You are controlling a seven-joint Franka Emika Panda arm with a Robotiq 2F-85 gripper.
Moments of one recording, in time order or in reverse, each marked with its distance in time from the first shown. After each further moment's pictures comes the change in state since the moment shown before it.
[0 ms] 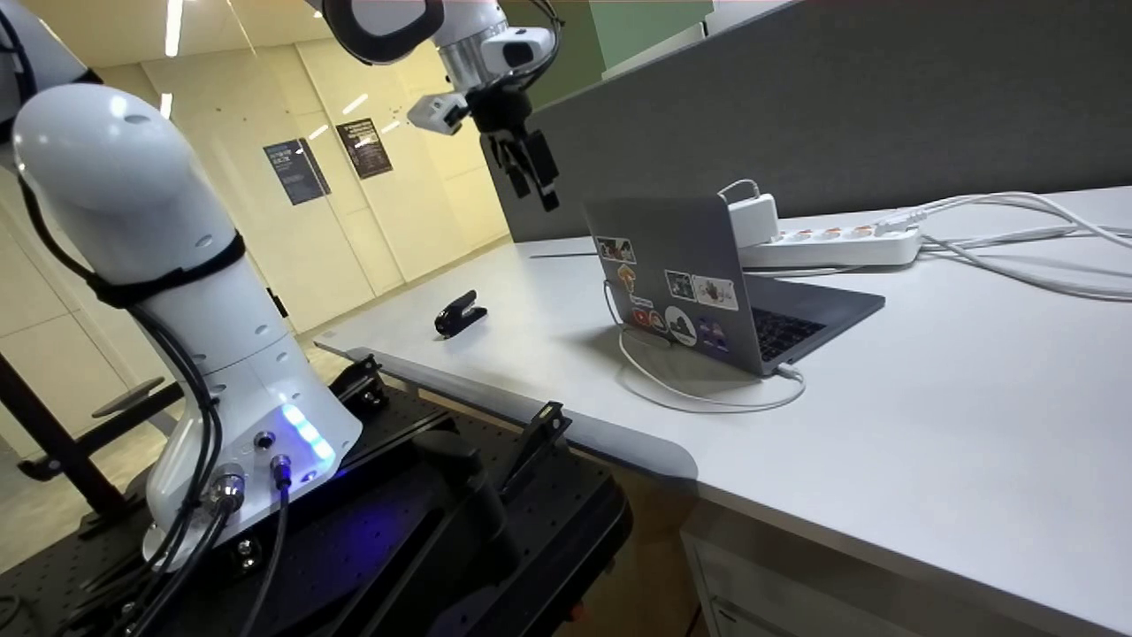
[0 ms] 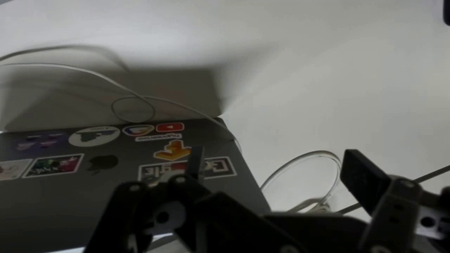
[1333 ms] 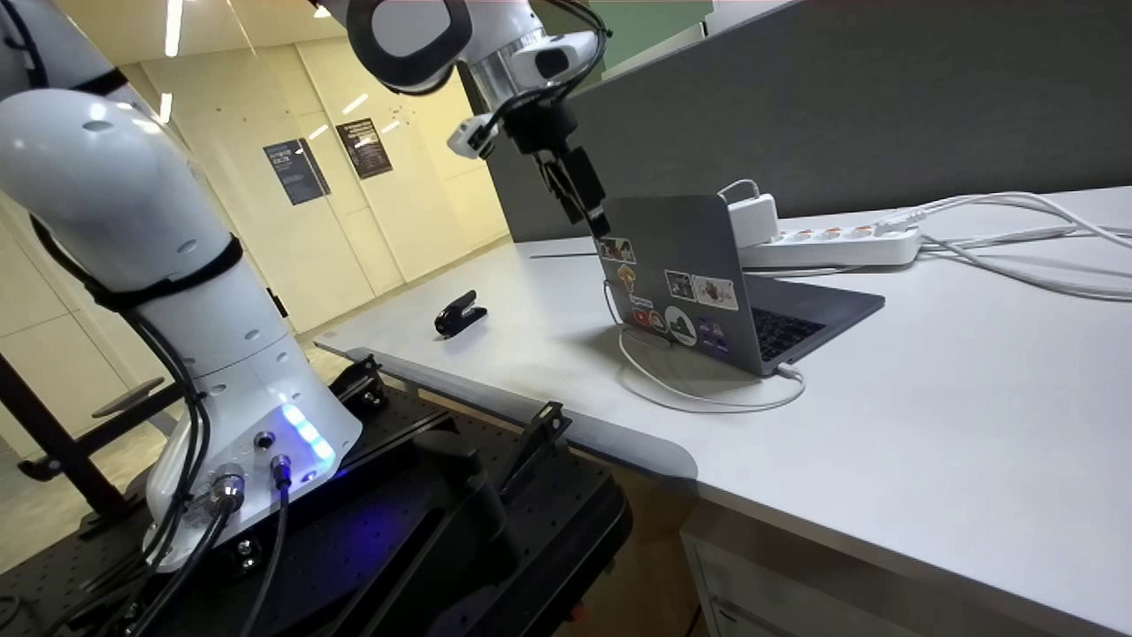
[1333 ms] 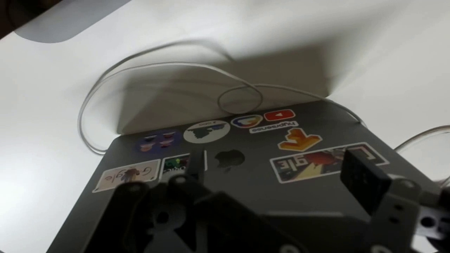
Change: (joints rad) arm -0.191 0.155 -0.004 0.003 -0.140 0.184 0.073
